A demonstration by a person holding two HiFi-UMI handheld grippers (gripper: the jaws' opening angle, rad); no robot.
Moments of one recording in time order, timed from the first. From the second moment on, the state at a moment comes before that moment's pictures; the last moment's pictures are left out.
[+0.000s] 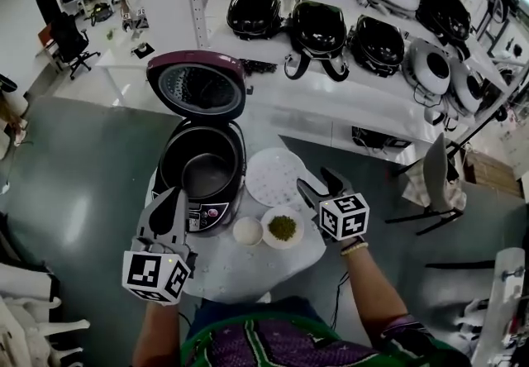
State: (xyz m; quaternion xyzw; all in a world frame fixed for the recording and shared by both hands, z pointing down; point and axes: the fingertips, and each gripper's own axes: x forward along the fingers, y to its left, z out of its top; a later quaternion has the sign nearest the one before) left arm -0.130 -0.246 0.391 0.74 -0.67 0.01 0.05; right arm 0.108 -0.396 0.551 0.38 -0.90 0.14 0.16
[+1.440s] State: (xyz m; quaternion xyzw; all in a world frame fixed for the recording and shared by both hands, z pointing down) left arm -0.121 -0.283 0.431 0.75 -0.65 0.06 0.07; right arm 0.121 -0.487 0.766 0.43 -0.83 0.26 0.25
